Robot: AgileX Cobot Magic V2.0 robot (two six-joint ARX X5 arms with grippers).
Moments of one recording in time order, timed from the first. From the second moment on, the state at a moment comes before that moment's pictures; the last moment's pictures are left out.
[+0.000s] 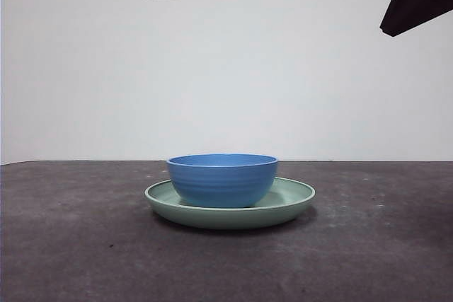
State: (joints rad) left arm 0.08 0.01 0.03 -0.17 0.13 0.06; right arm 0.46 0.94 0.91 -0.87 -0.47 0.06
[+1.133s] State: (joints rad) left arm 0.08 0.01 0.03 -0.17 0.13 0.06; right arm -0.04 0.25 0.30 -0.07 -0.20 -0.01
